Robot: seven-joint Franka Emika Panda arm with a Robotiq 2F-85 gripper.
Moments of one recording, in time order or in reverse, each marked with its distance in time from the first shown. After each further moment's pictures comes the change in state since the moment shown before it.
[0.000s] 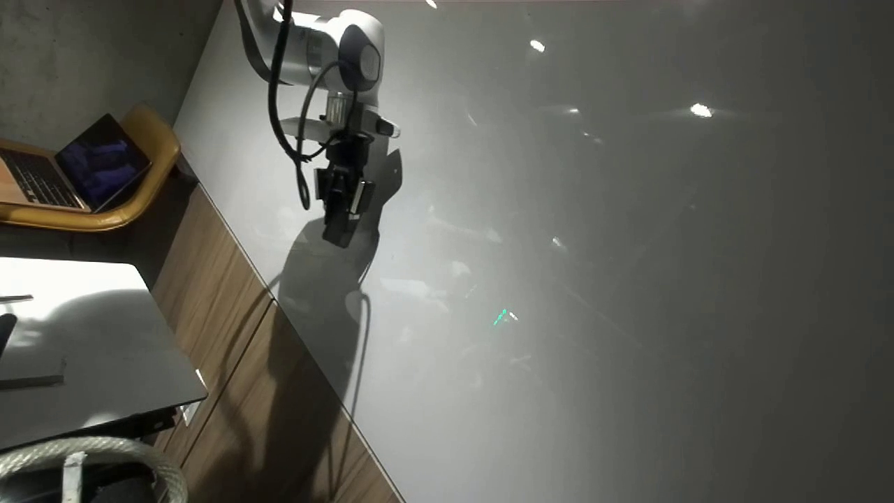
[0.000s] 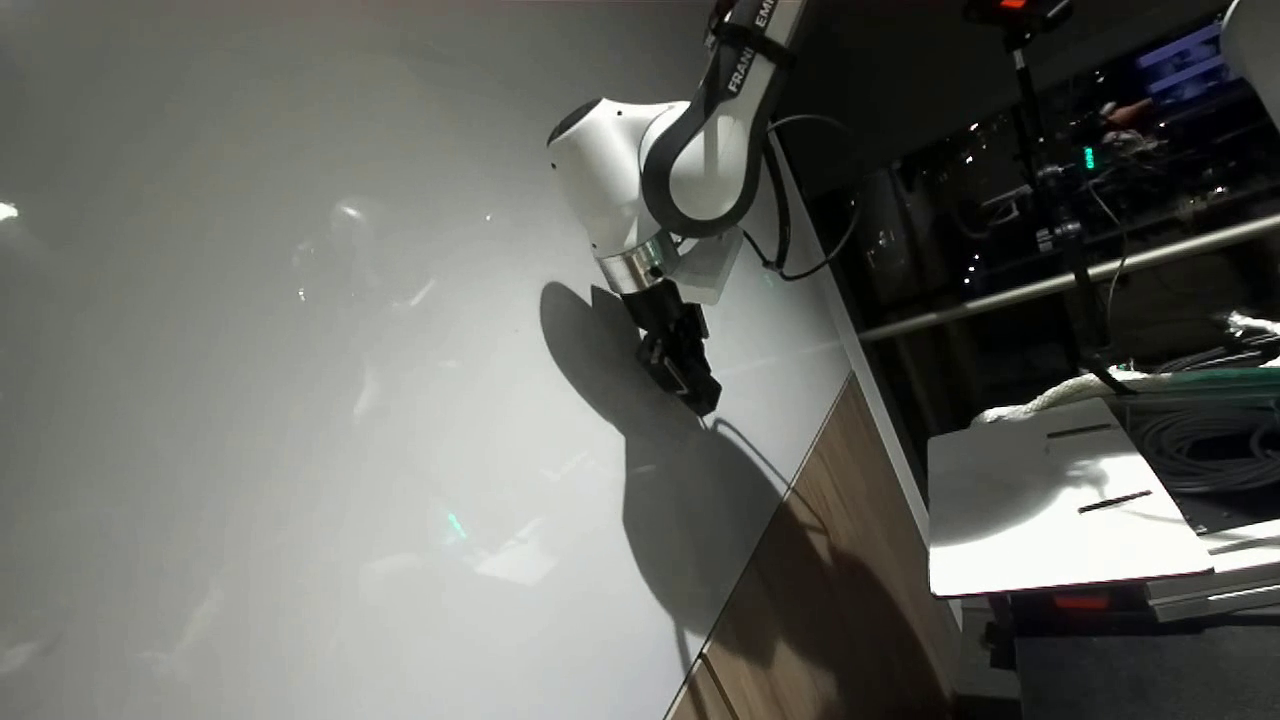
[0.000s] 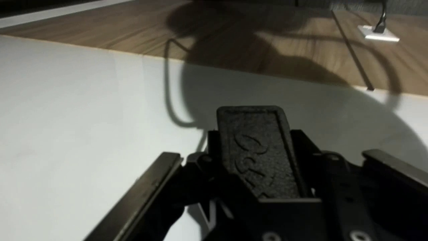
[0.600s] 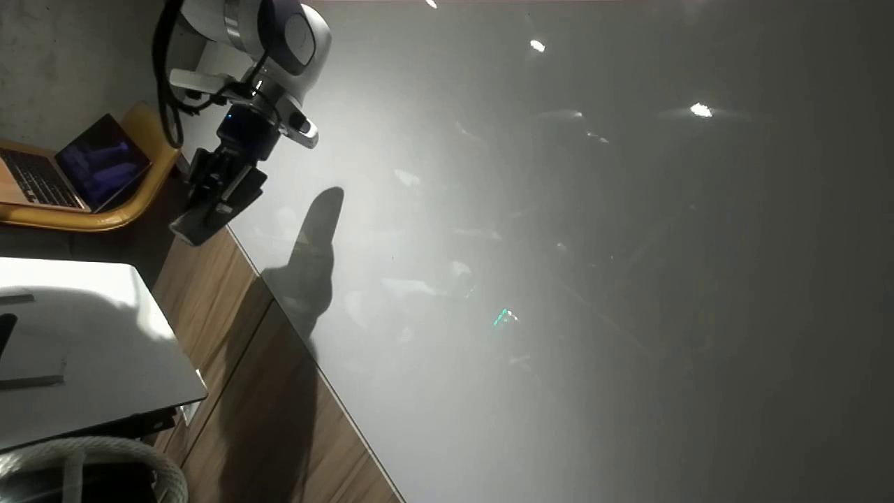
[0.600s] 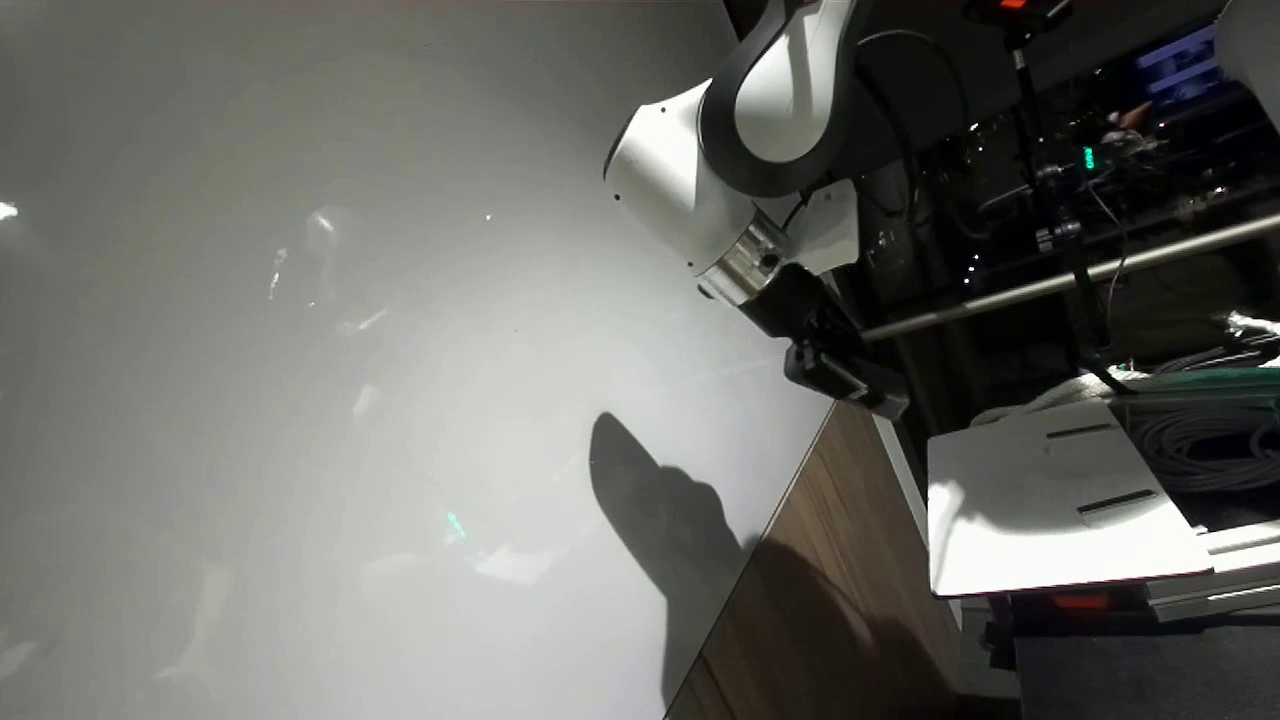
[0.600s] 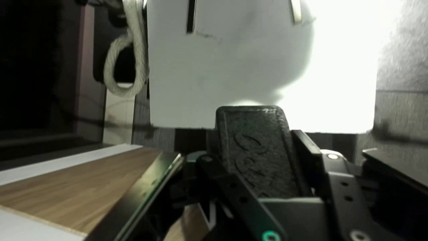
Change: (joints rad) arm 0.037 -0.196 0.082 -0.285 0.261 -0.390 -0.071
